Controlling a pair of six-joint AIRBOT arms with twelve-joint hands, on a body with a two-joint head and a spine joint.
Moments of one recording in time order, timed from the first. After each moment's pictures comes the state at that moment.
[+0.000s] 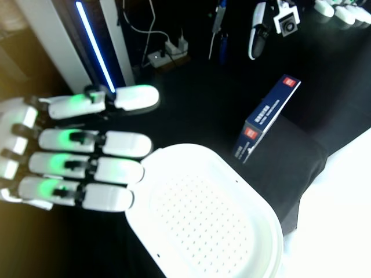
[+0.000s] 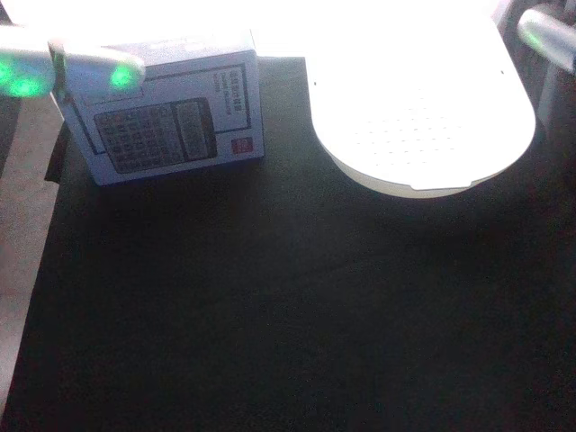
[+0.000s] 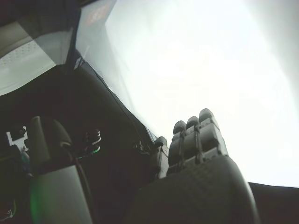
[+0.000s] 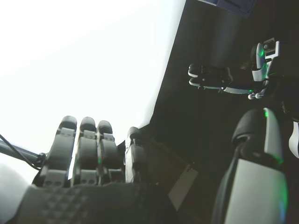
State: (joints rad) left arm 0.46 -0.77 1.07 -0.17 -0.89 1.19; right arm -0.59 -0.94 1.31 -0.02 1.14 -0.46
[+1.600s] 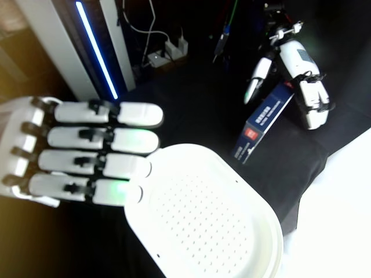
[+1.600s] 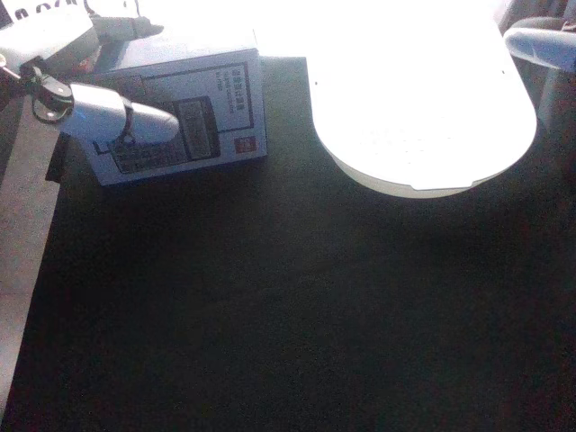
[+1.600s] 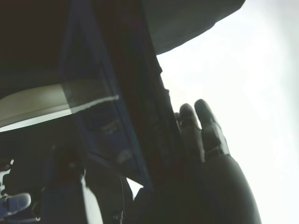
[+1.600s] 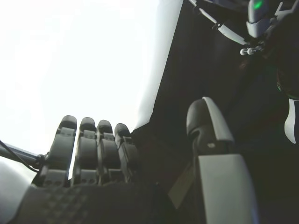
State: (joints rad) left arm 0.50 -1.06 1.39 -0.19 -0.58 0.92; right arm -0.58 -0.96 1.31 -0.02 1.15 -0.46
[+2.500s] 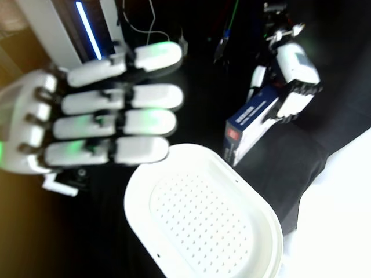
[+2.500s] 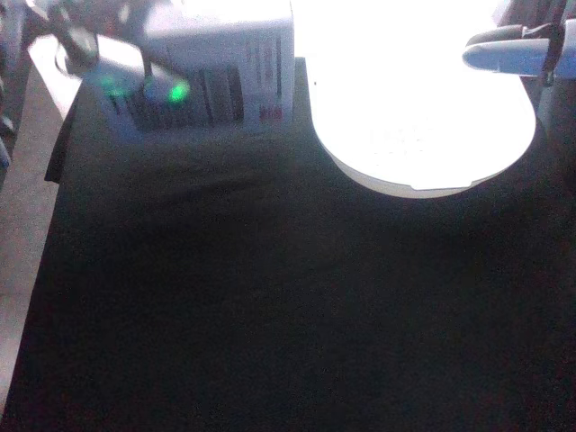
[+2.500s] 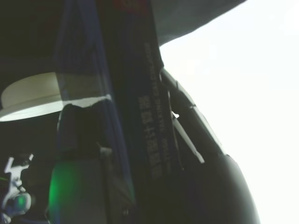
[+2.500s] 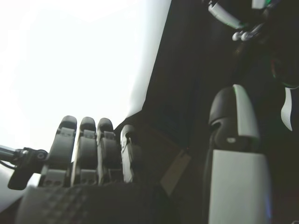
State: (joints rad) left arm 0.30 -1.08 1.42 -0.03 -0.48 0.87; right arm -0.51 -1.00 1.31 -0.07 1.16 -0.46
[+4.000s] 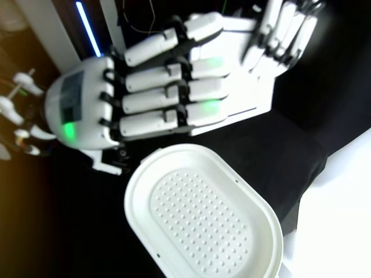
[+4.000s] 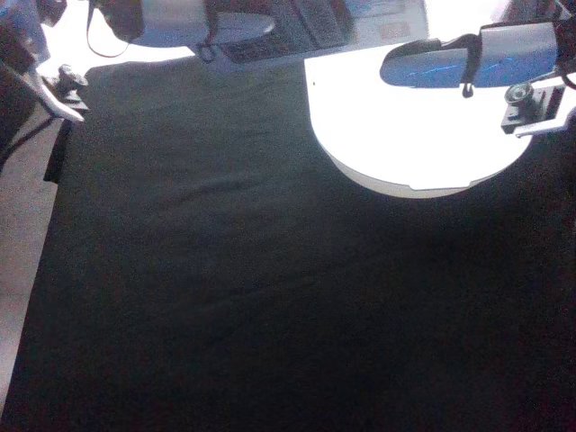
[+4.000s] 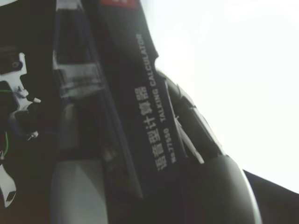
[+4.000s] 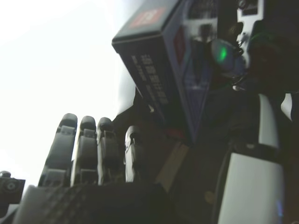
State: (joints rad) left arm 0.29 -1.04 1.17 -0.01 -0.92 0.98; right arm -0.46 -1.15 1.36 -0.05 1.17 -0.45
